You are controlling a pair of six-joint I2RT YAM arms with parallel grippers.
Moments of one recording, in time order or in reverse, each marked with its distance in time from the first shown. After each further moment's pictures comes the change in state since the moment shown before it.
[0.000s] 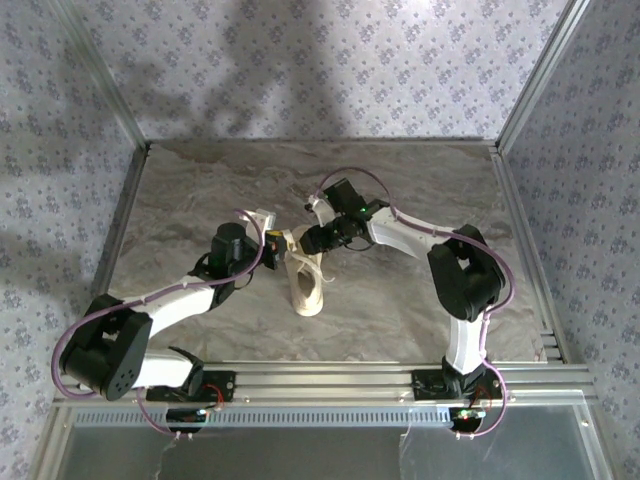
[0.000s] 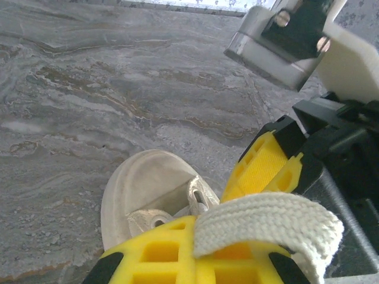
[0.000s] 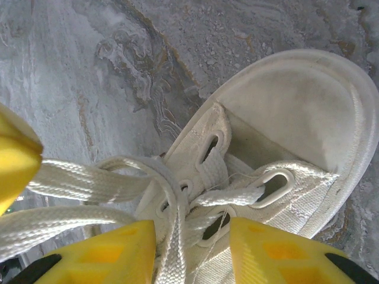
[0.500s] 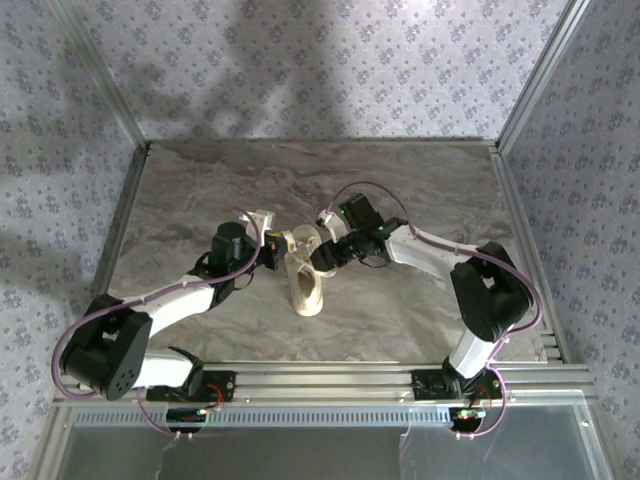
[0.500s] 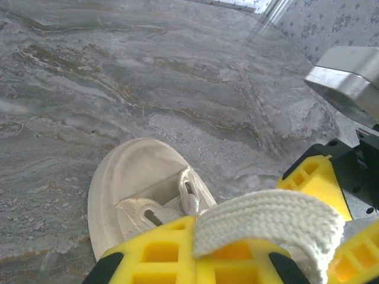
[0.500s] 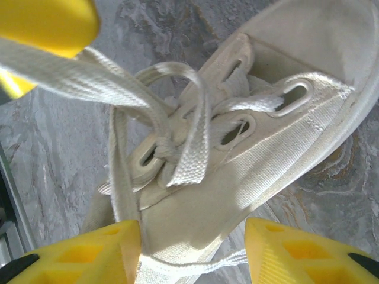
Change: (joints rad) left arm 0.006 0.001 0.008 -0.032 0.032 -0.055; right arm -0.003 -0.195 -0.251 0.101 -0.024 -0.092
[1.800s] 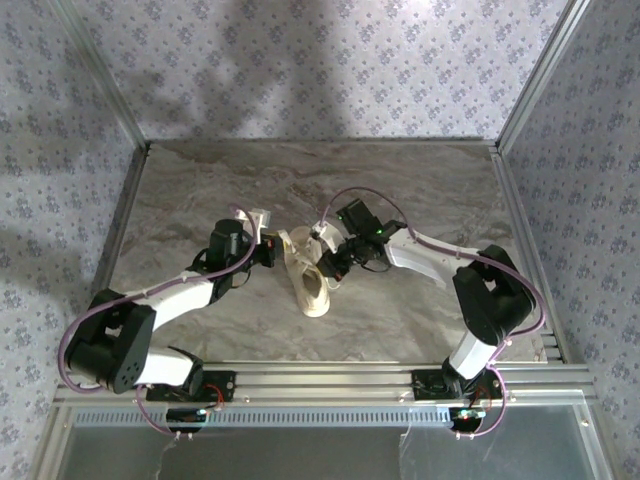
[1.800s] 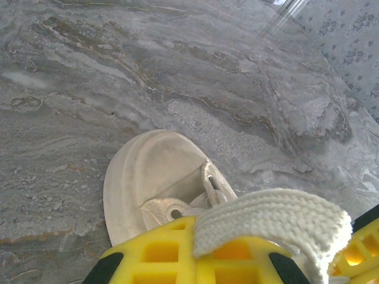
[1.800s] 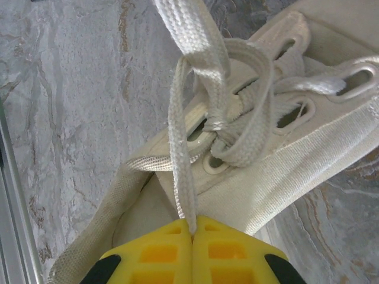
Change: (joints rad) left arm 0.049 0.038 0.016 -0.042 0.030 -0.035; right arm 0.025 -0.020 -0.015 -0.072 -0.020 -0.204
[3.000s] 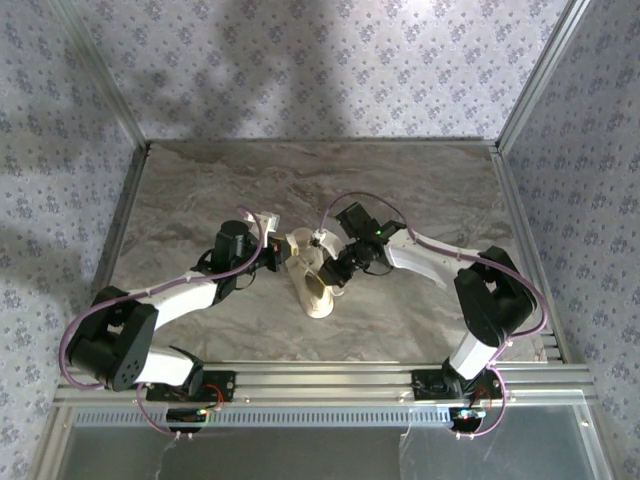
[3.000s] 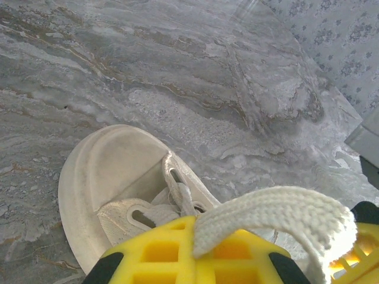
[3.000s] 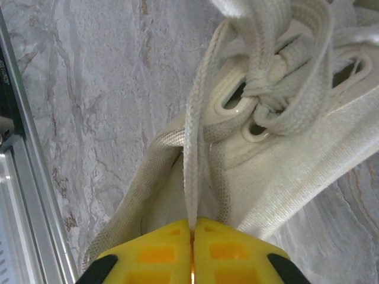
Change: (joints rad) left arm -0.046 0.011 0.004 0.010 0.059 0.025; right arm 0.026 -0.007 -0.004 -0.088 -0.037 -0.012
